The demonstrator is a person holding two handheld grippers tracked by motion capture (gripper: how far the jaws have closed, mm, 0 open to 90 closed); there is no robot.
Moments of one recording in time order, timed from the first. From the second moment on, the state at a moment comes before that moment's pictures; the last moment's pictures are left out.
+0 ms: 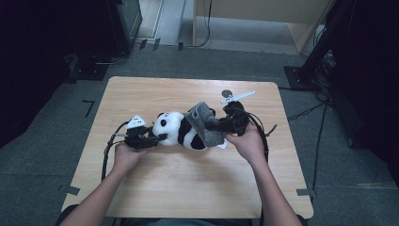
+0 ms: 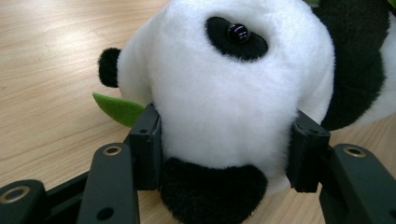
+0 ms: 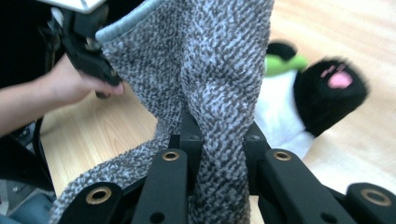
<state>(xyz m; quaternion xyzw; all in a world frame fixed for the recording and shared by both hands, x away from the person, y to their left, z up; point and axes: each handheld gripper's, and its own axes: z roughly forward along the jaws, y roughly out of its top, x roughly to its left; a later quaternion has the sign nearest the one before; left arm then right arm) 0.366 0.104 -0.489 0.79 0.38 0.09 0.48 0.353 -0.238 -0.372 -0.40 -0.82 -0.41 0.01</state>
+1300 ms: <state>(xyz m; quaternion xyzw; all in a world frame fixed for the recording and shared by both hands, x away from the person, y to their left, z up) 0.369 0.105 -0.488 0.79 0.38 0.08 0.48 0.348 -0.294 -0.419 -0.47 -0.76 -0.44 0.00</state>
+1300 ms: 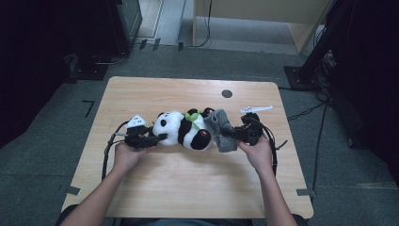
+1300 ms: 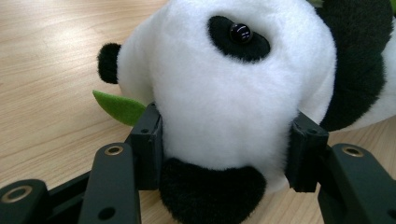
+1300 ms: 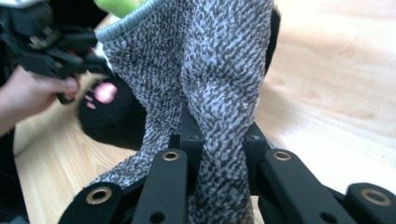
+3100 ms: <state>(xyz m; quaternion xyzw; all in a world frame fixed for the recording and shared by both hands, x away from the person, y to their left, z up) 0.363 0.103 -0.481 0.78 0.40 0.07 0.48 0.343 -0.283 -0.425 -0.47 -0.77 -0.42 -0.03</state>
